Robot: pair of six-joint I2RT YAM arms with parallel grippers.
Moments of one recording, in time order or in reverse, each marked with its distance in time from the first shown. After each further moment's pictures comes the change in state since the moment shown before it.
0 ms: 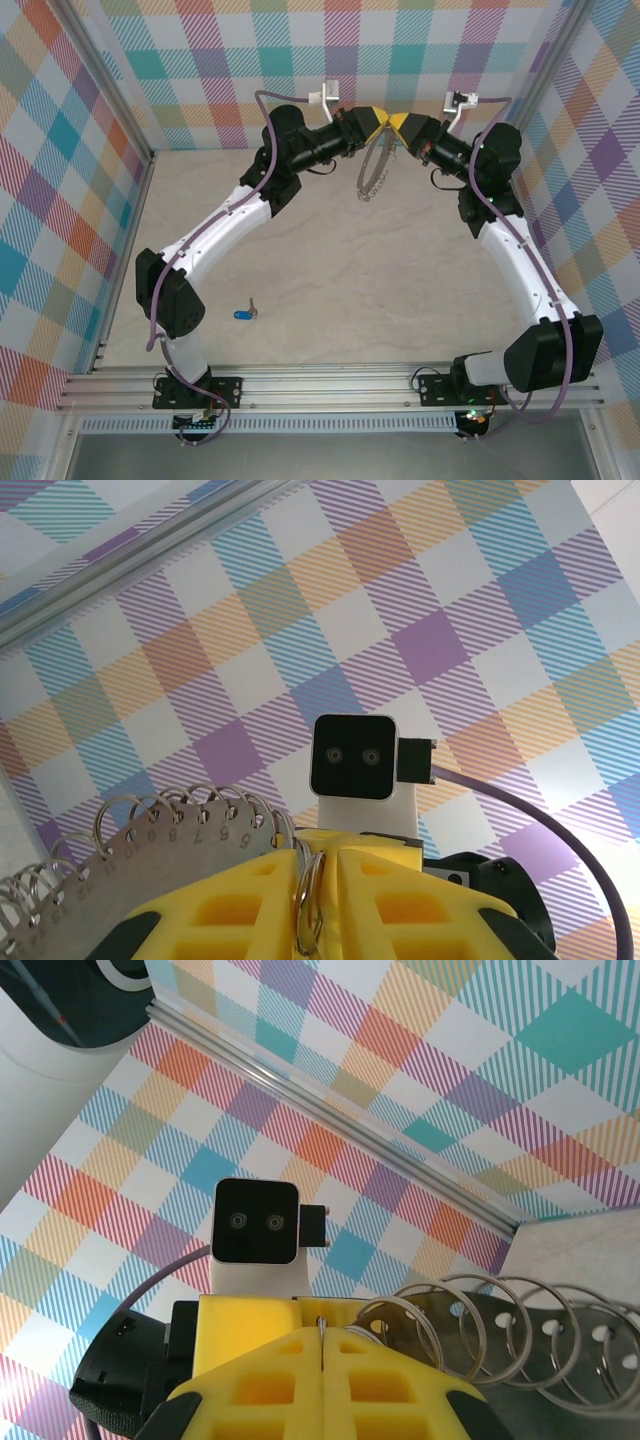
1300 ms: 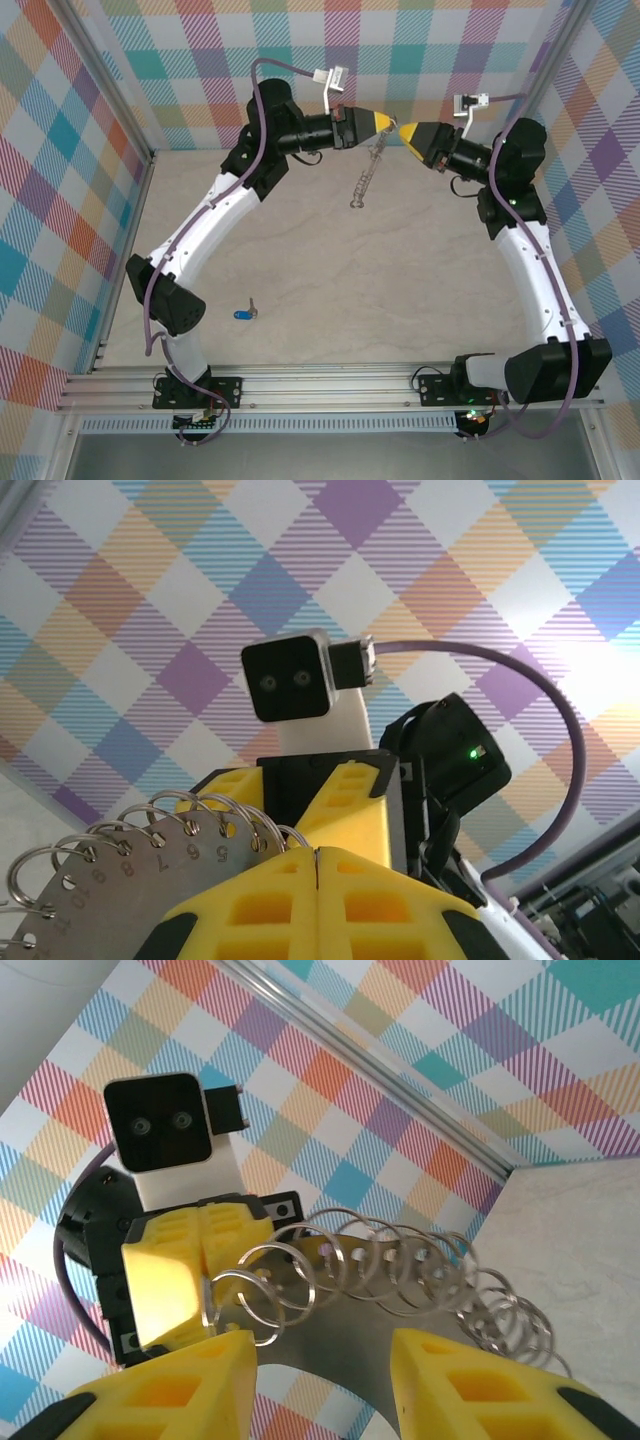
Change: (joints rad) left arm 0.041 0.018 0.239 -0.294 0.329 0.320; right arm -0.089 -0.073 0.059 -0.227 -0.235 -0.144
